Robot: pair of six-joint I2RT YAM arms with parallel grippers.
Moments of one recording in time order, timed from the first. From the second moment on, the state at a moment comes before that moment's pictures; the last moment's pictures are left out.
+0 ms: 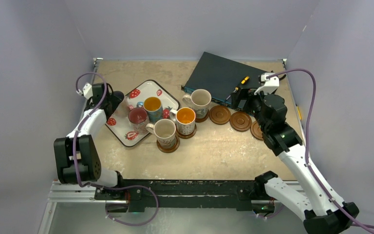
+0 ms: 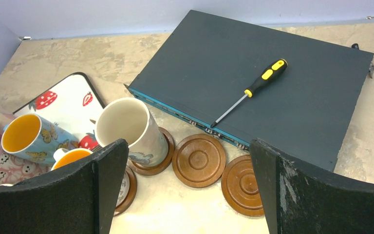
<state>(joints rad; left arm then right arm) 0.14 1.42 0.88 -0.20 -0.24 -0.86 0.40 0.85 0.89 -0.20 0.21 0.24</state>
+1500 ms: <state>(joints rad) 0.14 1.62 1.09 -0.33 0.01 -0.36 0.40 0.88 0.89 -0.21 0.19 0.25</state>
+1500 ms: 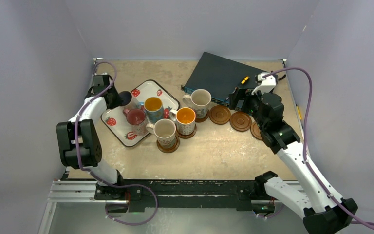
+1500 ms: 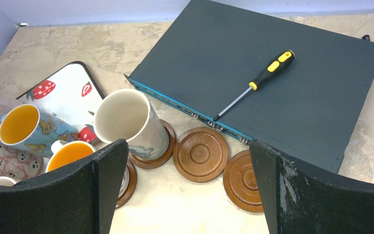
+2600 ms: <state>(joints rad) -0.09 1.37 1.26 -0.39 0.08 -0.24 0.40 0.90 0.95 -0.24 0.18 0.25</state>
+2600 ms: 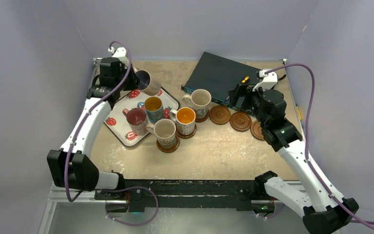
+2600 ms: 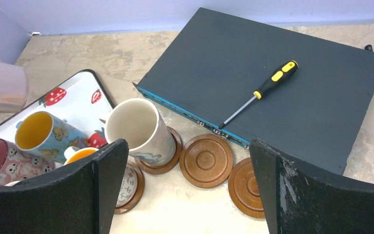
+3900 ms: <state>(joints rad) -0.73 1.84 1.88 -0.52 0.53 0.22 0.40 0.67 1.01 -0.34 0.24 0.31</state>
